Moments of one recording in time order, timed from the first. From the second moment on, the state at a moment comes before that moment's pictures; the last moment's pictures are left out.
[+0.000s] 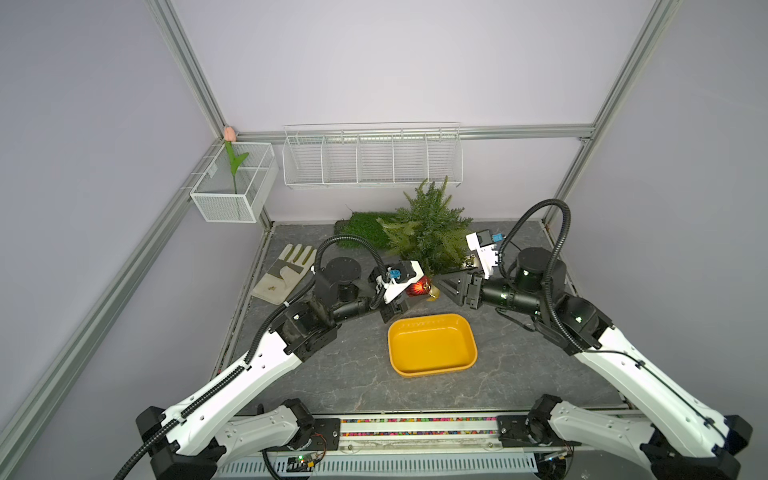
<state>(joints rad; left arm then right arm) -0.86 1.06 1.13 -0.28 0.31 0.36 0.72 1.03 1.18 -0.39 -0.42 0.67</state>
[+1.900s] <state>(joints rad) -0.87 1.08 0.83 0.14 0.37 0.15 0.72 1.12 1.42 -0.61 -0.54 0.48</state>
